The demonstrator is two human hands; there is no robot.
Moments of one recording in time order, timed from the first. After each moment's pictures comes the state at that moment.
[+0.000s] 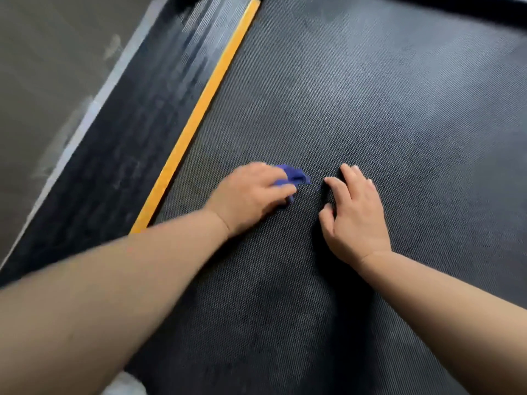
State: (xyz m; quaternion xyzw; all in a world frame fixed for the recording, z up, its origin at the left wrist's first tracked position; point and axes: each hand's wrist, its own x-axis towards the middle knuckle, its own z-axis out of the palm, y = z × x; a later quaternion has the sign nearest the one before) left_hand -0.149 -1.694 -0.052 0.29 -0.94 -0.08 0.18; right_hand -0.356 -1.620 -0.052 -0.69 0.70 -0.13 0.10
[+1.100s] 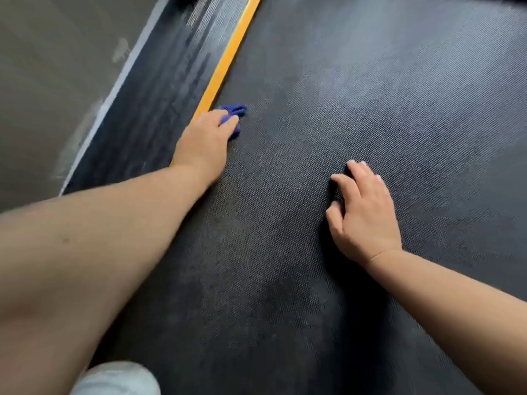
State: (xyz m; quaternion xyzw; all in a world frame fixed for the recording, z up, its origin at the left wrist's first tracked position) left_hand -0.100 -1.758 -0.043 0.57 -0.82 -0.02 0.05; right_hand -0.361 -1.619 -0.056 -0.70 0.70 -0.14 0.11
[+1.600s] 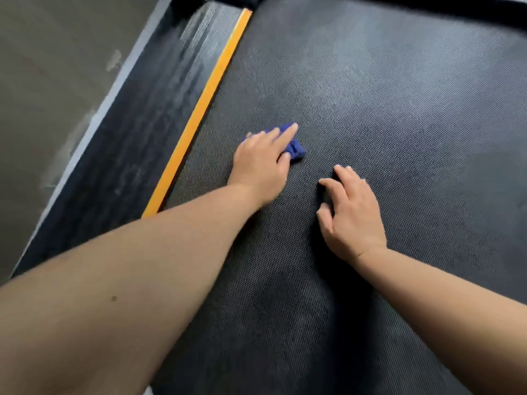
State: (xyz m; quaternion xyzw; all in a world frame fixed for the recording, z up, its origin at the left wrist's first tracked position) left_hand -0.196 -1.718 -0.016 0.56 -0.80 -0.20 0.12; right_hand -0.363 -1.620 -0.052 -0.69 0.70 -0.15 0.13
